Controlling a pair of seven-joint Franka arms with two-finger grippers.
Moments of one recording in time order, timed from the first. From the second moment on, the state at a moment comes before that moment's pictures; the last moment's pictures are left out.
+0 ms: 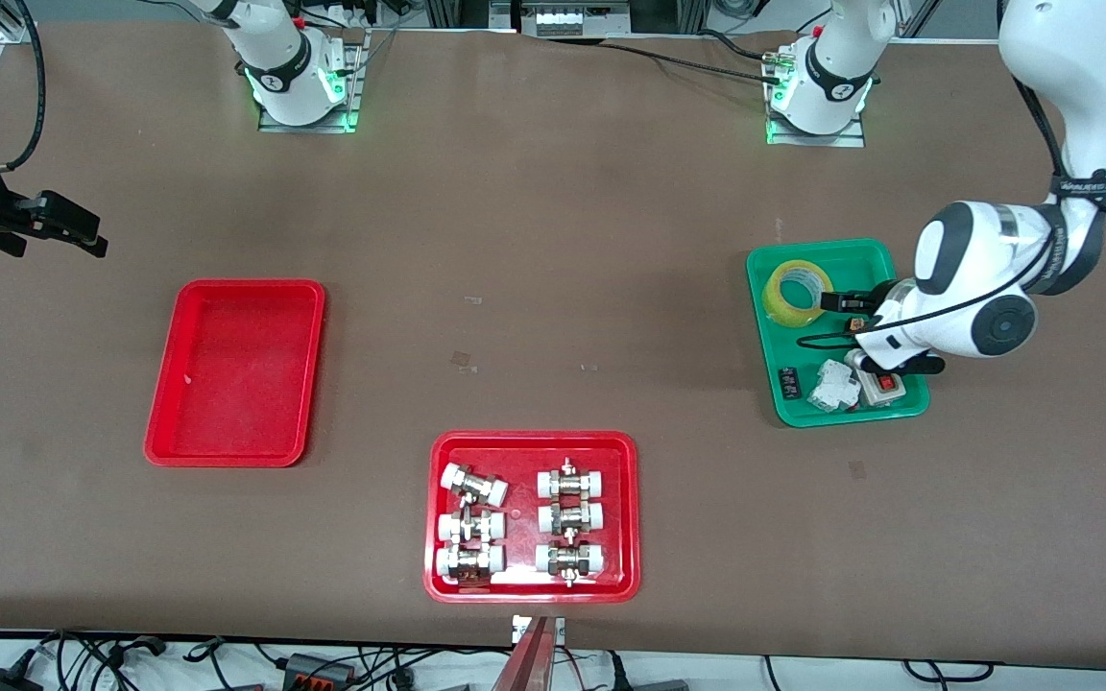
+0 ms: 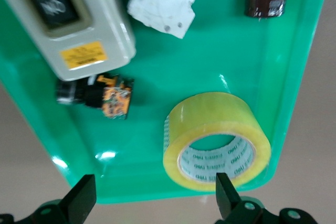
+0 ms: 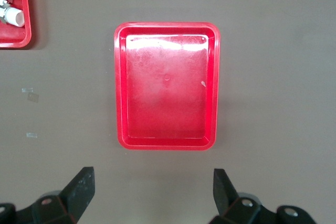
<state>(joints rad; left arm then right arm) 0.15 0.38 -0.21 -2.04 0.02 1.94 -0.08 0.02 0.02 -0.05 -1.65 0.00 1.66 -0.04</state>
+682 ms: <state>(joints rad) 0.14 0.40 -0.21 -2.12 0.02 2.05 -0.08 0.02 0.06 -0.05 -1.65 0.00 1.67 -0.04</state>
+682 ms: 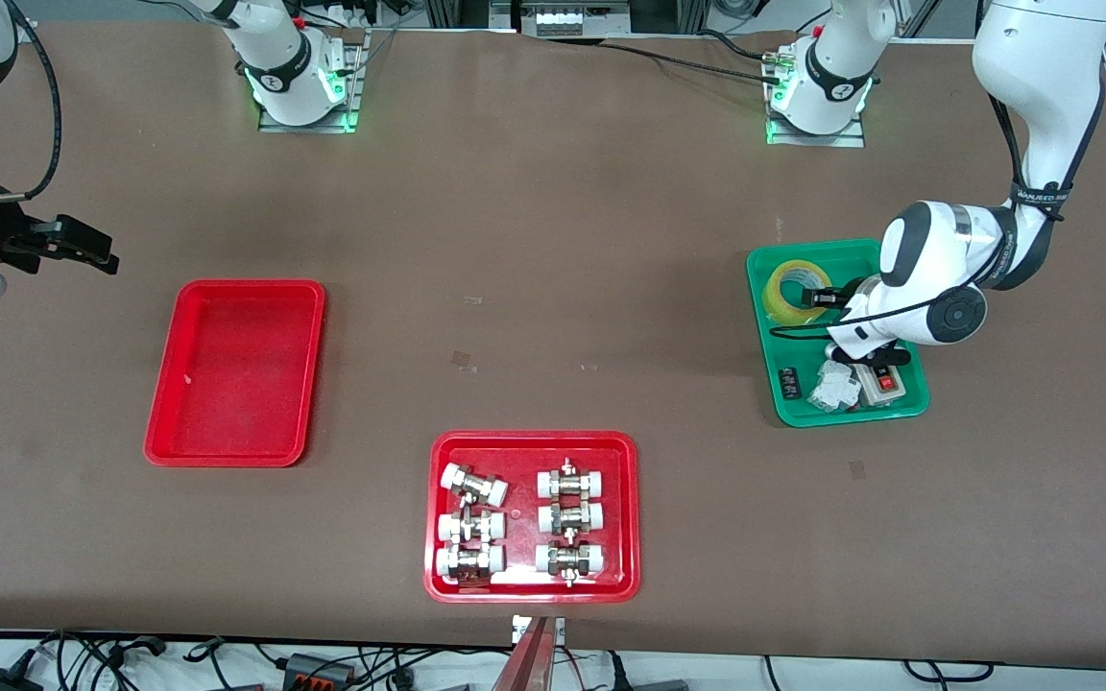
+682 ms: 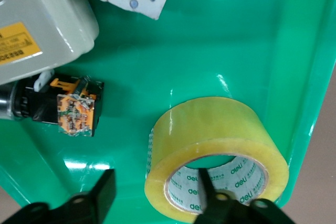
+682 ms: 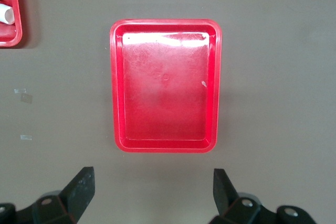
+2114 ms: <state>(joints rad) 0.02 0.39 -0.41 -1.68 -0.11 1.85 -0.28 0.05 0.10 -0.04 -1.66 0.01 1.66 -0.04</state>
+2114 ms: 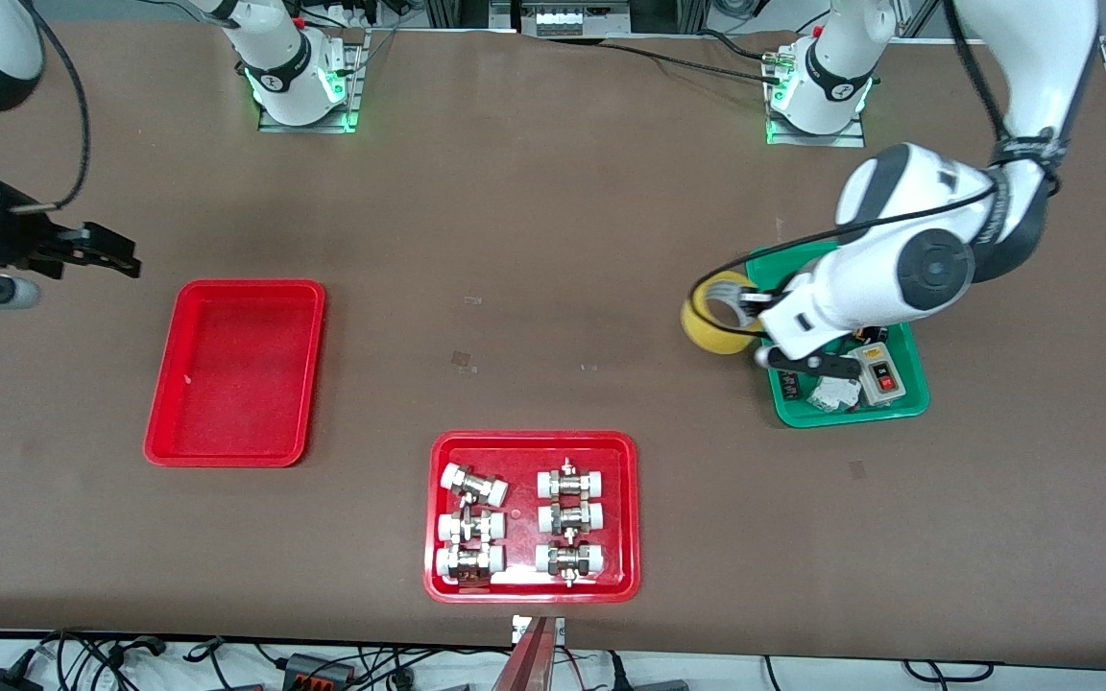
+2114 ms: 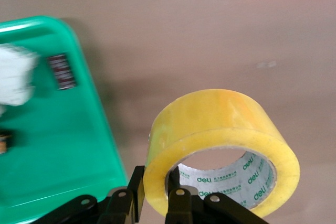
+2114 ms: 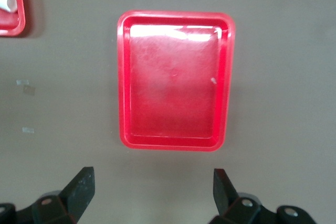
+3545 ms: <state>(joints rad) -0.33 0.87 -0.41 -1.40 -0.55 2.42 -0.64 0.33 0.63 0.03 -1.49 0.69 2.02 -0.33</state>
